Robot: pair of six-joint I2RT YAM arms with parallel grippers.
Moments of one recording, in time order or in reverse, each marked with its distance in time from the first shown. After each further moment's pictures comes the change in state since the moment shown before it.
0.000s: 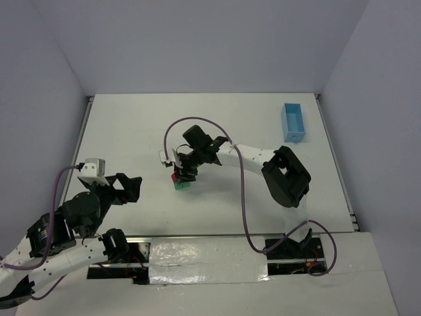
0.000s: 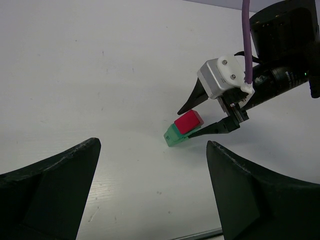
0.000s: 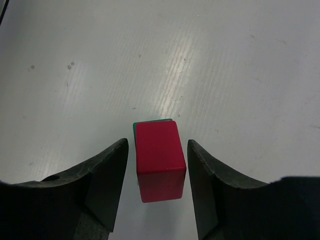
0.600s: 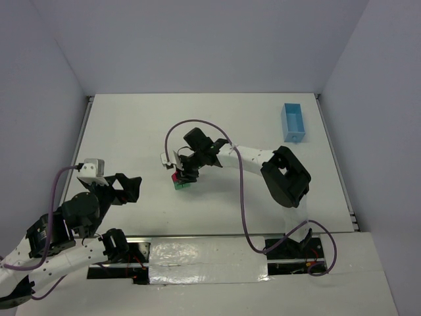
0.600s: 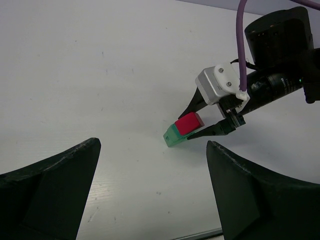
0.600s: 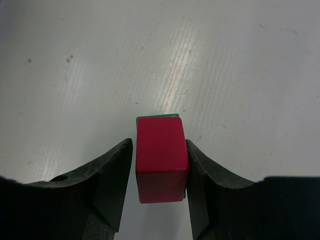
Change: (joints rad) left arm 0.000 -0.007 0.000 0.000 0.000 0.000; right arm 0.000 0.000 -0.035 0.023 0.011 0.003
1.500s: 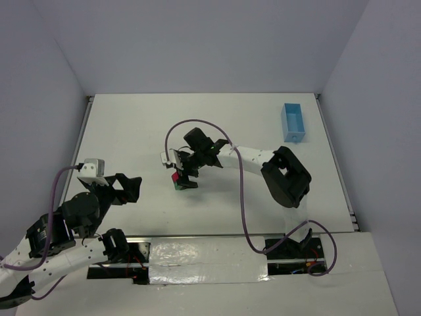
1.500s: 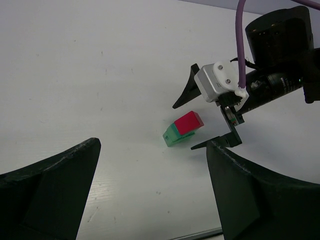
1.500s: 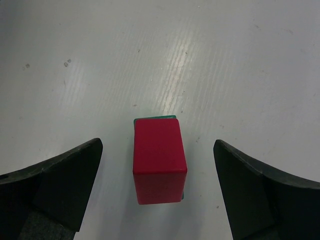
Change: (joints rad) left arm 0.000 0.000 0.000 0.000 0.003 0.000; right arm 0.001 -0.004 -0.013 0.032 0.006 0.030
